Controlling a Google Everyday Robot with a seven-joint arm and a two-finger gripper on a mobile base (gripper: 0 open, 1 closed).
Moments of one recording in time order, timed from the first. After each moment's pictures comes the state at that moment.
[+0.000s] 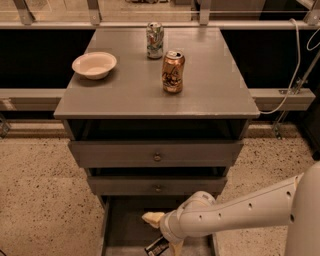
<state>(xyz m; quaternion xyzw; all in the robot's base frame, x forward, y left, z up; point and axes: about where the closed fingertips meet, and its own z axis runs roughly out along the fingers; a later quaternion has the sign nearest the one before) 0.411 0.004 0.394 -0.90 0.37 0.05 0.23</state>
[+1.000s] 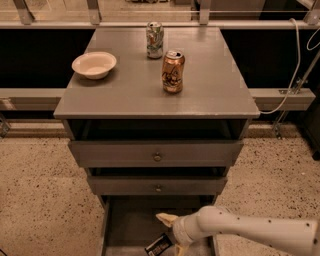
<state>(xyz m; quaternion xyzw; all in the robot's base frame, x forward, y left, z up) 0.426 -0.024 0.325 -0.81 0.49 0.15 0.29</state>
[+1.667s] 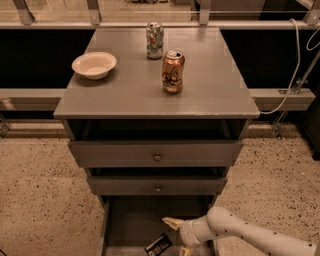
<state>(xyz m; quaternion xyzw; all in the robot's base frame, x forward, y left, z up) 0.422 -0.045 0.278 -0.77 0.50 0.23 0.32</state>
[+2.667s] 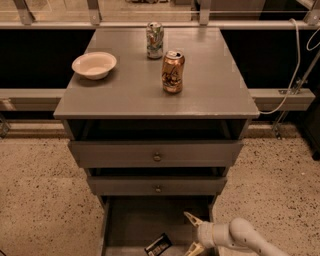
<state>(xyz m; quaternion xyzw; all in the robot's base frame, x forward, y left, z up) 0.459 -0.108 0.249 -0.62 0.63 0.24 0.40</state>
